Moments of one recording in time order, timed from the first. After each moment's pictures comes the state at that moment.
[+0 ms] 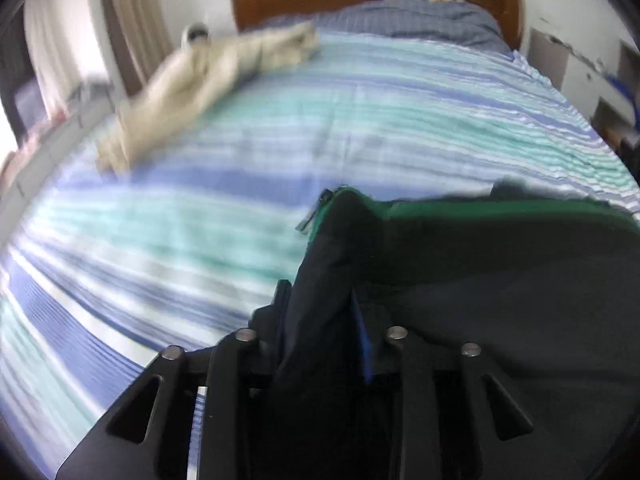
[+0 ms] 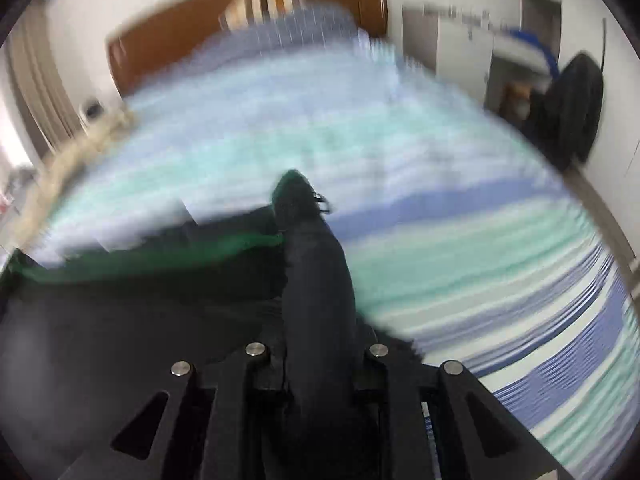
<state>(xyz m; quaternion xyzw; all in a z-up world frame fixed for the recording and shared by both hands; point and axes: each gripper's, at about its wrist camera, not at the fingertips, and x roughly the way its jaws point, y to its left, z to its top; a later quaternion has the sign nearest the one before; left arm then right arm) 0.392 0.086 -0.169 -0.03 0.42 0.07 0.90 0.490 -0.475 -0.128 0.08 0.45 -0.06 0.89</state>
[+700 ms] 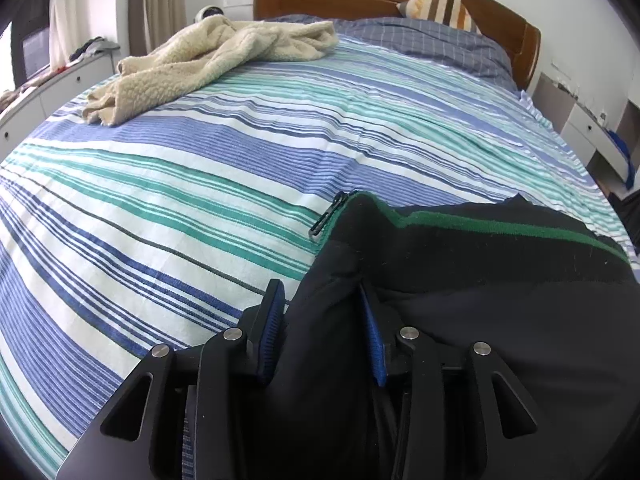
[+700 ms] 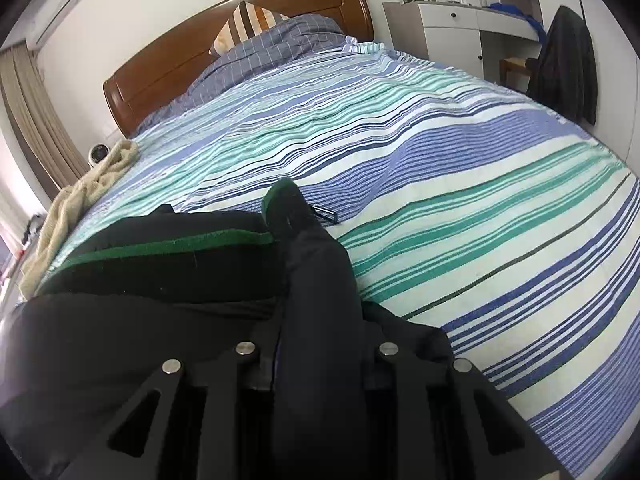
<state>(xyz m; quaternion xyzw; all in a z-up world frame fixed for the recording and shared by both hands) 0.398 0.097 -0.187 -0.09 0.40 0.06 0.91 0.480 -0.487 -0.154 0.16 0.38 -0.04 0.91</state>
